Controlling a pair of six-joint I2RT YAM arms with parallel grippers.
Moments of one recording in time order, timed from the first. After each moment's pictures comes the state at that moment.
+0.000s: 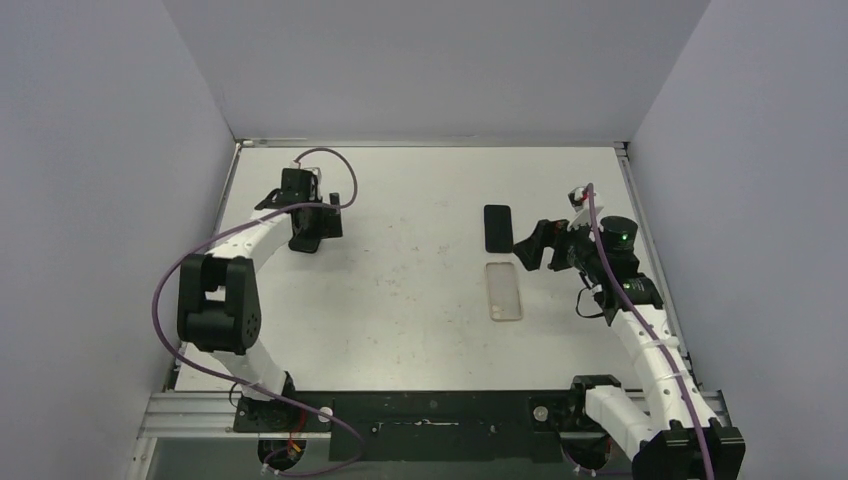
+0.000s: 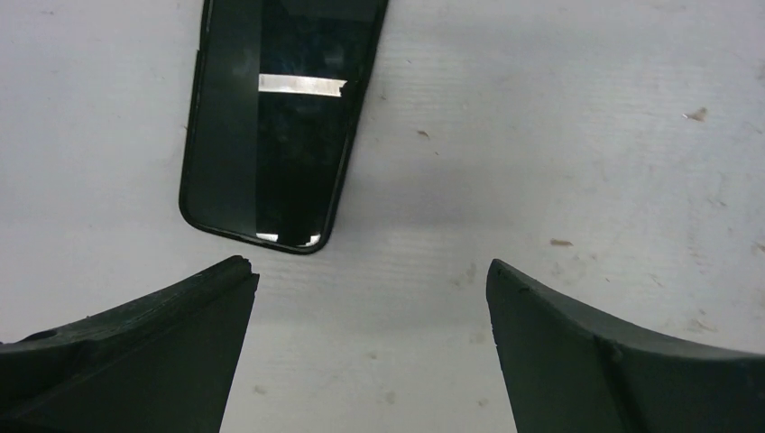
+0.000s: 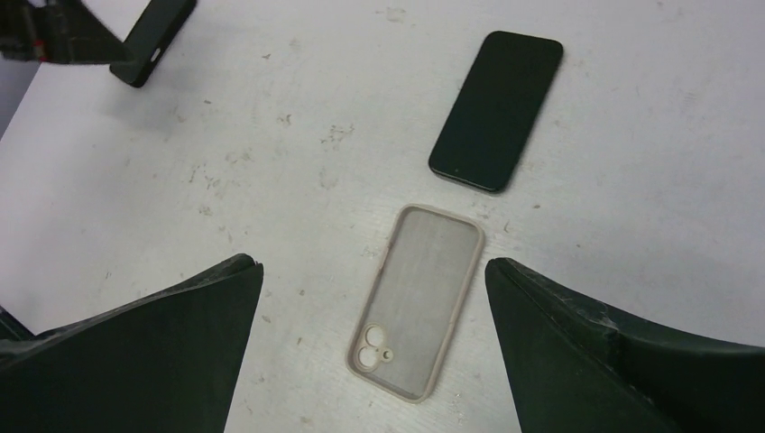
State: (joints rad) left arm -0.15 1.64 1.11 -0.40 -0.08 -0.21; right arm 0.02 0.94 0.72 -0.26 -0.51 0.16
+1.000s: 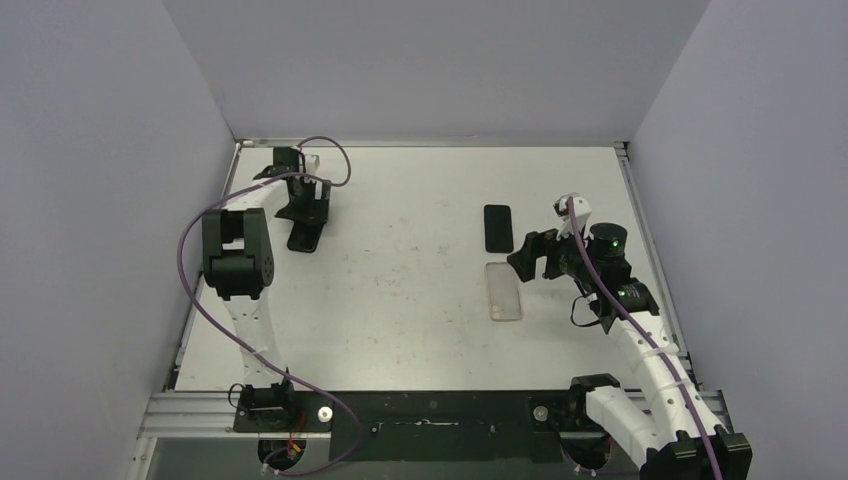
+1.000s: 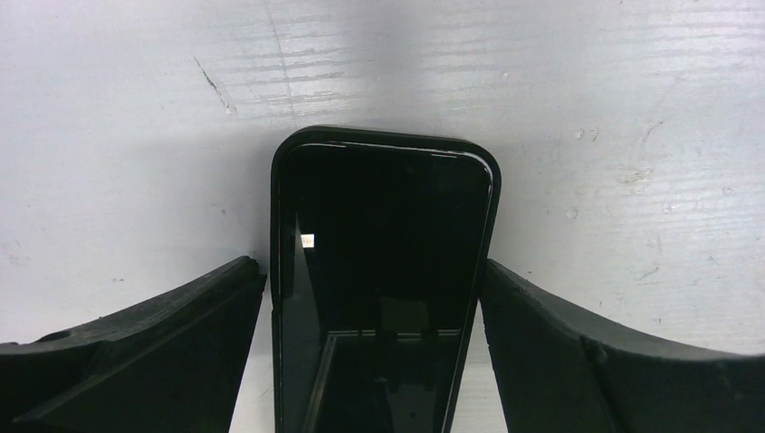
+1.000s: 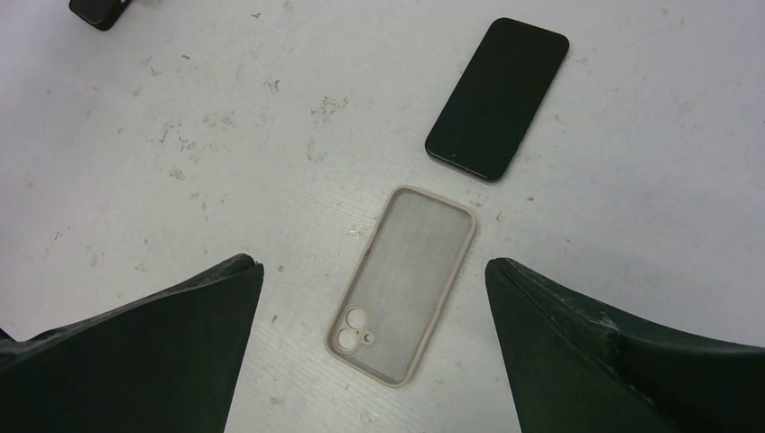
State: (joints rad) left arm 0.01 2.15 1.58 -0.48 0.04 0.06; right arm 0.13 0.88 0.69 -0.29 -0.44 0.04
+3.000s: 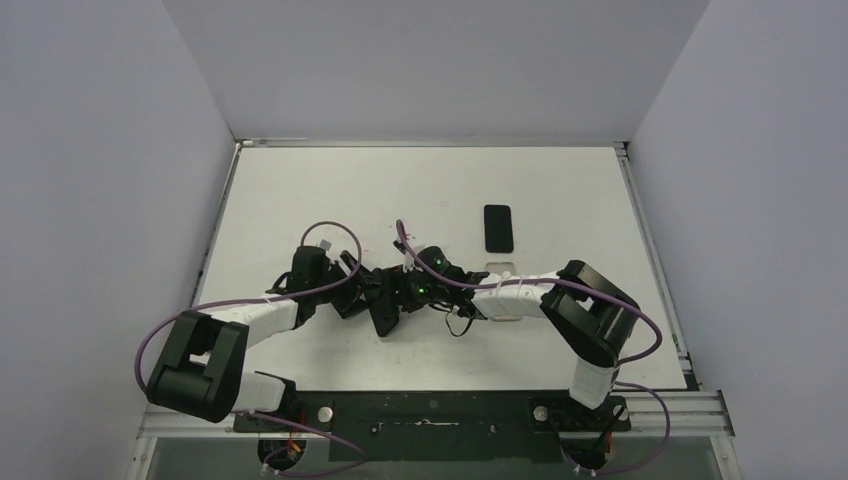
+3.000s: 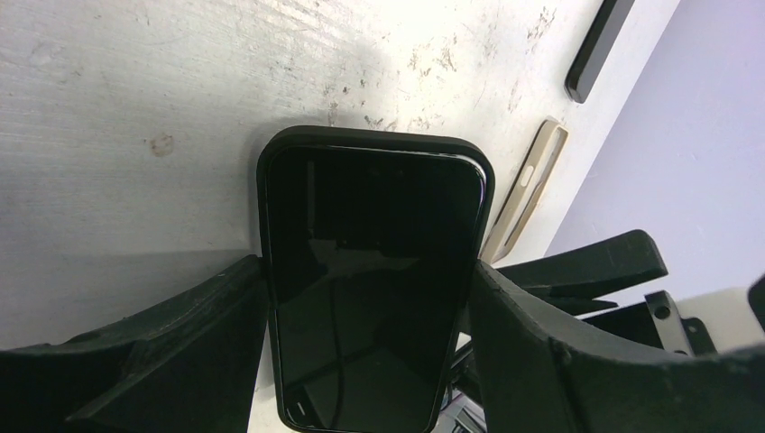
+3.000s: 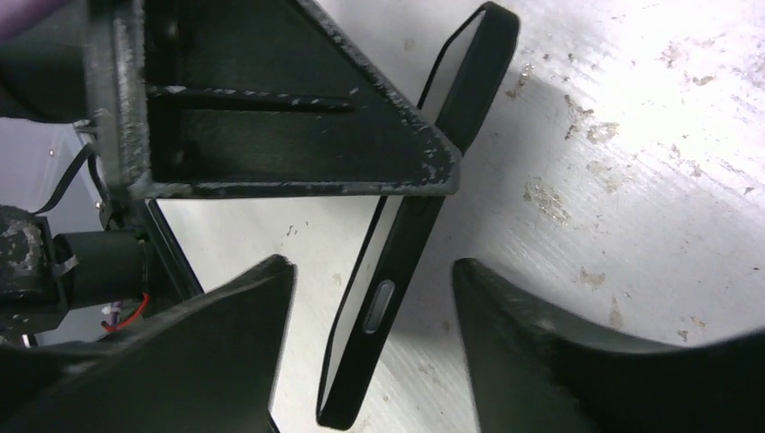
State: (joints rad) left arm -0.29 1.36 0.43 0.14 0.40 -1.10; right arm 0.93 1.78 0.91 0.29 -0.27 0.60
